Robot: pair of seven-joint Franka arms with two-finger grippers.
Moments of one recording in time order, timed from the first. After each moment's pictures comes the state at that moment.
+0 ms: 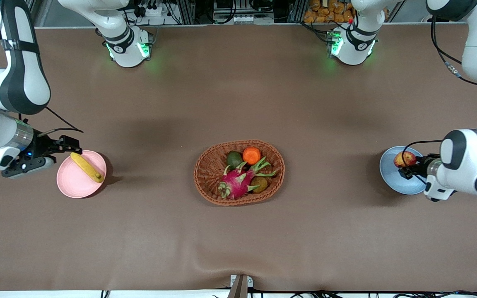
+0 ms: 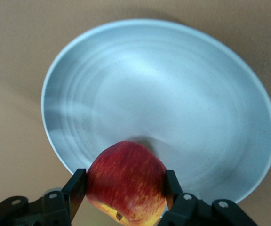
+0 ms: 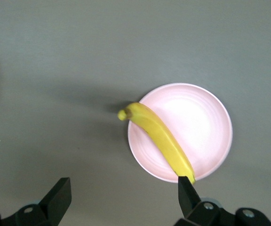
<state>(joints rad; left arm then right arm) 0.34 0.71 -0.25 -1.58 0.28 1.82 -0.52 0.02 0.17 -0.13 -1.90 0.09 2.02 -0.35</state>
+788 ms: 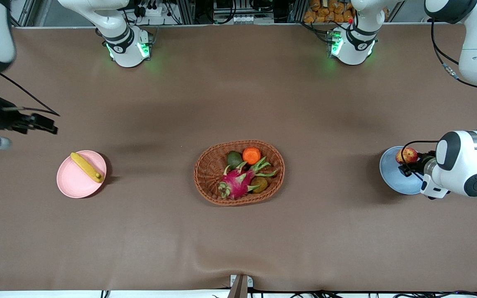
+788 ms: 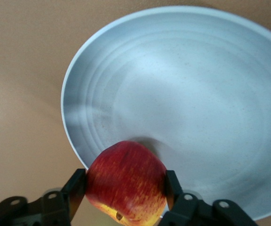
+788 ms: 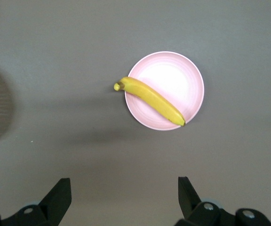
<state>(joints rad) 0.34 0.71 -0.23 -1.58 0.33 1.79 -0.53 0.01 0.03 -0.13 -1.74 0.05 1.67 -0.04</state>
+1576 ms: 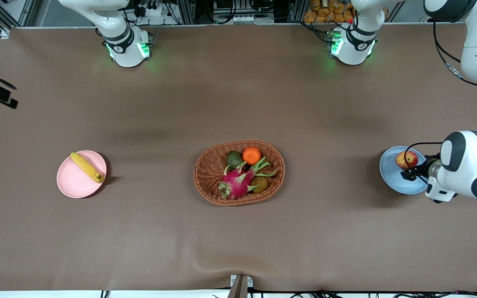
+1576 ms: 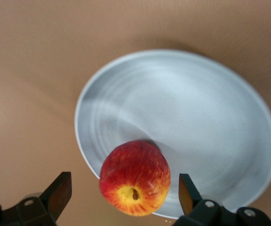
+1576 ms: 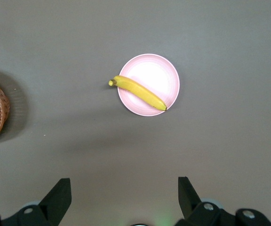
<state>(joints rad) 0.33 0.68 -0.24 -1.52 0.33 1.79 -0.53 -0.01 -0.01 -0.12 -1.50 0.01 1.44 -0.01</state>
